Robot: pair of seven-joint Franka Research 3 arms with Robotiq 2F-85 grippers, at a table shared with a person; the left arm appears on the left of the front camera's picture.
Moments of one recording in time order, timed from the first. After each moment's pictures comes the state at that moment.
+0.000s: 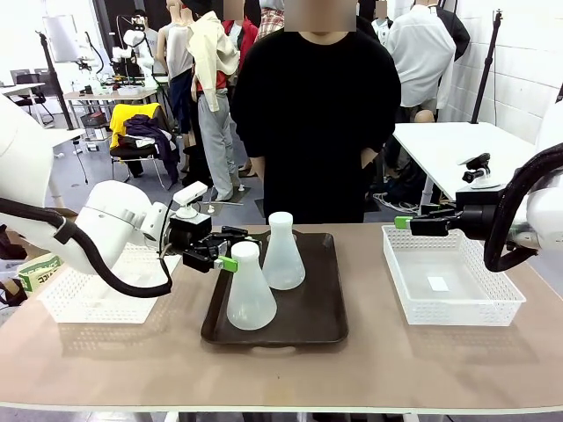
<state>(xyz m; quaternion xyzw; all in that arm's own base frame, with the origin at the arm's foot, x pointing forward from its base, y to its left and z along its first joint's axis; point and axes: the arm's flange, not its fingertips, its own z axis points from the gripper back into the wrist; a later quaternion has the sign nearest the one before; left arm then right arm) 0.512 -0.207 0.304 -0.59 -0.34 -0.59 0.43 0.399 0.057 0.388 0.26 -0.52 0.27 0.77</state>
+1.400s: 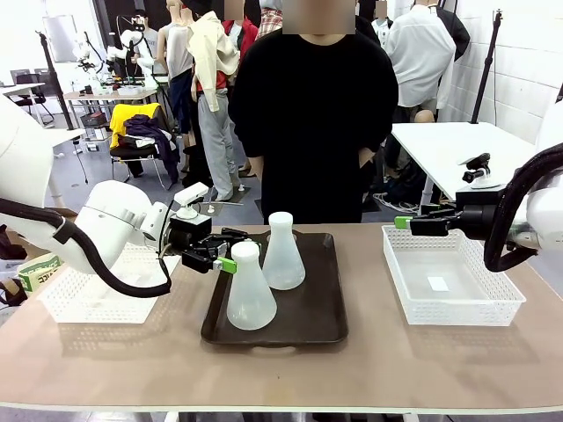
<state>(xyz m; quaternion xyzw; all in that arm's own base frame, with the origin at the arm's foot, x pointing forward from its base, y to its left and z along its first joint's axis) 0.512 -0.206 0.303 -0.59 -0.33 -0.59 0.44 0.399 0.057 0.388 0.26 -0.52 0.27 0.77</state>
